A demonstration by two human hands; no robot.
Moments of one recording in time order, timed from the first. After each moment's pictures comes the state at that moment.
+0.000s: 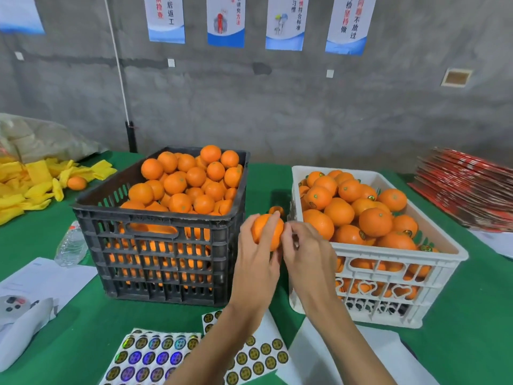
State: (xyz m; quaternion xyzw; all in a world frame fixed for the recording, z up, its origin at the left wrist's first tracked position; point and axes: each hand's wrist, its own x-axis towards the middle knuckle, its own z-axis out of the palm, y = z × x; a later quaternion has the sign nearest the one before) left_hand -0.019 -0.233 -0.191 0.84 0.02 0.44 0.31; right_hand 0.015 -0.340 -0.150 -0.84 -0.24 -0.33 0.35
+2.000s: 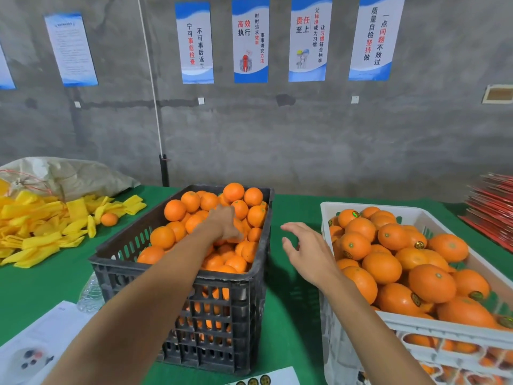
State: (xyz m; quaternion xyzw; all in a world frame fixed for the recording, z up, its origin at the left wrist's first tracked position) left_hand 0.119 -0.025 -0.071 0.97 0.22 0.05 0.12; right_hand 0.152 -0.265 -0.116 -0.85 -0.38 -0.13 0.35
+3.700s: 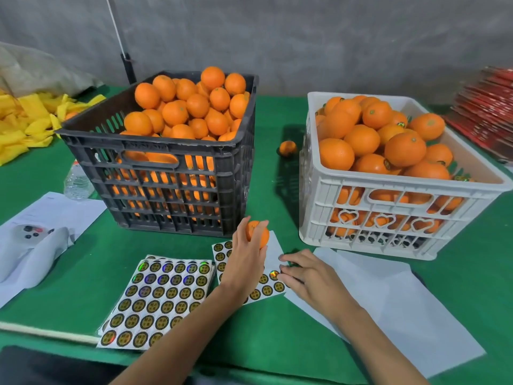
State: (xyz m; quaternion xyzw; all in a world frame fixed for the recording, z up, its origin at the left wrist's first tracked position) left_hand -0.053 -0.212 -0.339 0.93 0.10 0.19 0.30; right_hand 0.002 -0.403 -0.327 -0.86 -0.46 -0.01 0.21
